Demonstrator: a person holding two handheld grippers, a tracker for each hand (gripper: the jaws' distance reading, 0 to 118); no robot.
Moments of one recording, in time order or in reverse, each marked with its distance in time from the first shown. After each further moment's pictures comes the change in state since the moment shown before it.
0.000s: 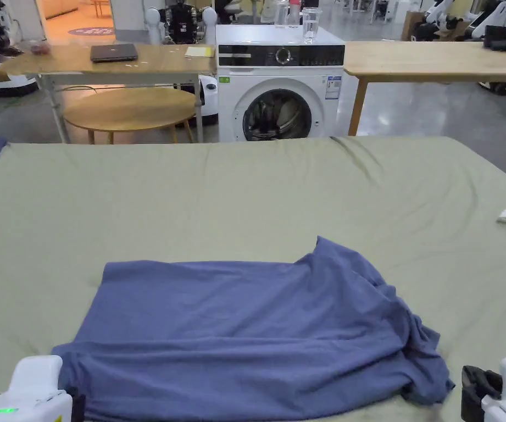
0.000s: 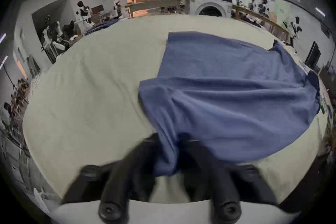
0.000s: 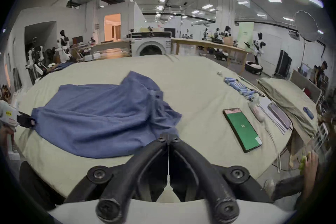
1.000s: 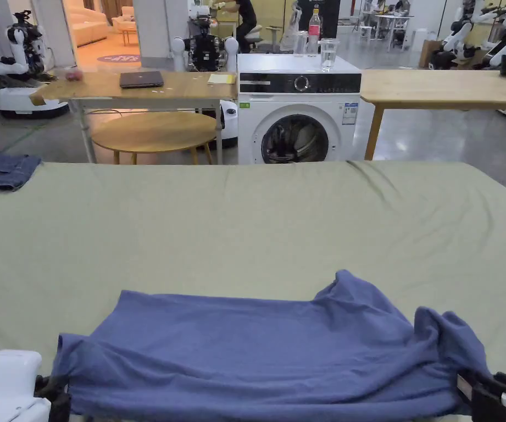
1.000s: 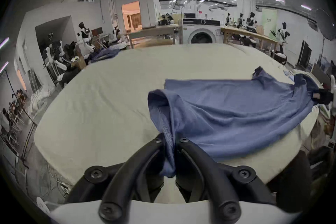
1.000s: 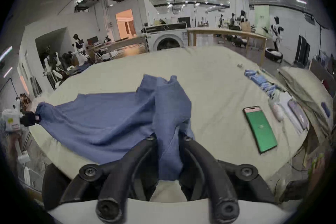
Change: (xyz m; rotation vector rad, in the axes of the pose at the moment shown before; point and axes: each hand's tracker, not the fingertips) left arm -0.016 0.000 0.137 0.193 -0.036 -0.041; right arm 0.006 0.037 0.046 -0.054 0.218 -0.028
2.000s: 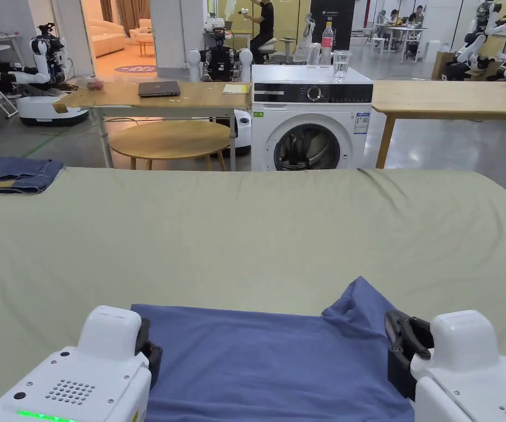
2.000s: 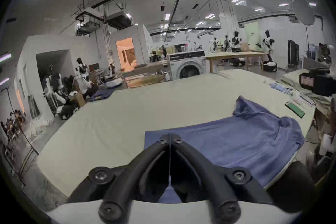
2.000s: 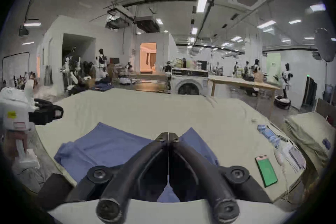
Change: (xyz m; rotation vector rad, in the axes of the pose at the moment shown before) left arm 0.066 0.002 0.005 0.269 -0.035 -0.097; right arm -0.119 0.011 0.036 0.334 0.133 0.212
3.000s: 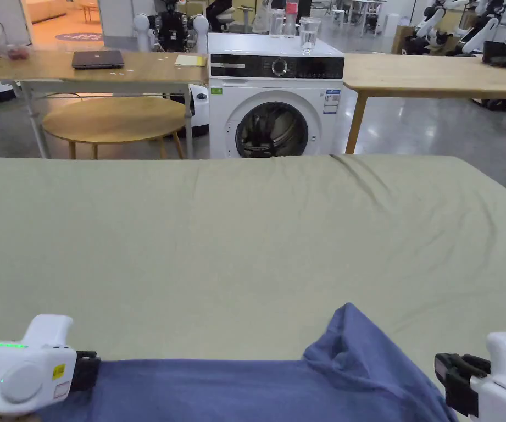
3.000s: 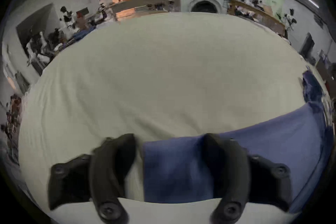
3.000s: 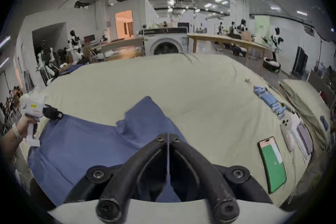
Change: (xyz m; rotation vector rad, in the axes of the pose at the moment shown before) left arm -0.068 0.002 -0.306 -0.520 -0.090 0.050; right arm 0.143 -0.031 -0.180 -0.367 -0.164 -0.166
